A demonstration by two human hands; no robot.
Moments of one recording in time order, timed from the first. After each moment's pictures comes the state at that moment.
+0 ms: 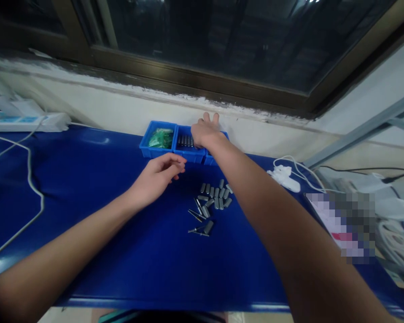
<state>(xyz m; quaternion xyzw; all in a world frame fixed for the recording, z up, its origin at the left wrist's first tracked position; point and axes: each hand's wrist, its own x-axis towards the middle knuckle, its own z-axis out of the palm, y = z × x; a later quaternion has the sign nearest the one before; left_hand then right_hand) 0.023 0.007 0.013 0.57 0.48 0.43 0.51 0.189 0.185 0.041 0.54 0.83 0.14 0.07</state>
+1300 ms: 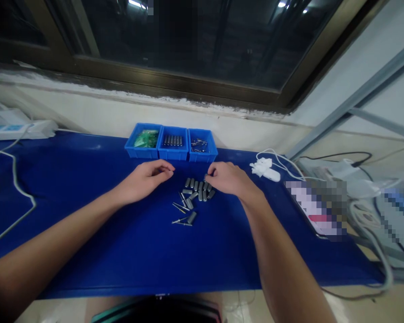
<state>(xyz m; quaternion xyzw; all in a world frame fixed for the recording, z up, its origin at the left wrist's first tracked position) 0.020 0.011 0.000 0.73 0.48 0.31 0.39 0.295 0.016 0.032 0.68 0.72 -0.17 -0.03</state>
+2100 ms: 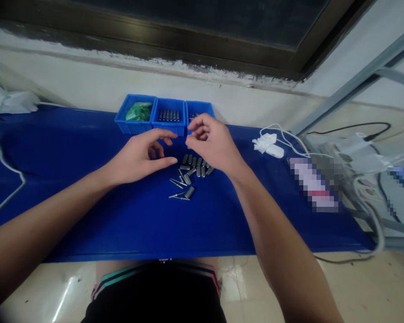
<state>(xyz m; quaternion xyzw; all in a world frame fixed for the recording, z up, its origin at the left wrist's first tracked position) 0.020 0.001 0.005 0.82 0.37 0.34 0.28 0.254 0.002 0.034 0.50 0.70 -0.29 -0.42</state>
